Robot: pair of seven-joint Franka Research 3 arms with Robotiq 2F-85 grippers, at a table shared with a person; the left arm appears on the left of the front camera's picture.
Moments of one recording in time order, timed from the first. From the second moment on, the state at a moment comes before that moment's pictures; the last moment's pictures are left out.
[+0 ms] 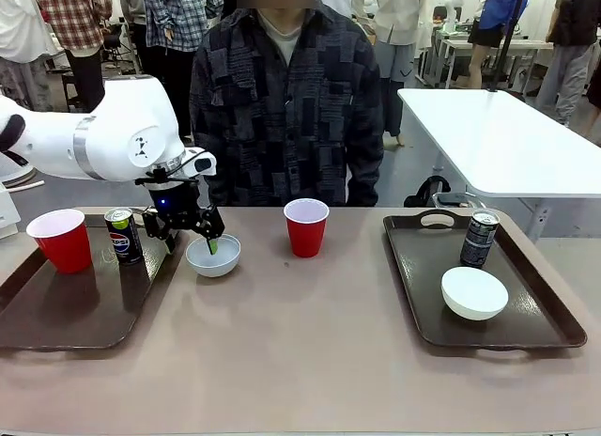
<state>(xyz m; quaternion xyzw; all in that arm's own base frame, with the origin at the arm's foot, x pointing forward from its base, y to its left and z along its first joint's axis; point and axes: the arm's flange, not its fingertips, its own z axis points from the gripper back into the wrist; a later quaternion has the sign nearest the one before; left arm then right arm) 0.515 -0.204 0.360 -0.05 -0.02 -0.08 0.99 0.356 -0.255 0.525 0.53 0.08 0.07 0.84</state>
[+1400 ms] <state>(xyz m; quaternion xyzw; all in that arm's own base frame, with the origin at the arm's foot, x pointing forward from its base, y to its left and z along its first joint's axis) 0.531 -0.209 0.358 -0.02 -0.04 -0.05 1.00 0.356 -0.255 0.525 0.53 0.08 0.07 0.84</state>
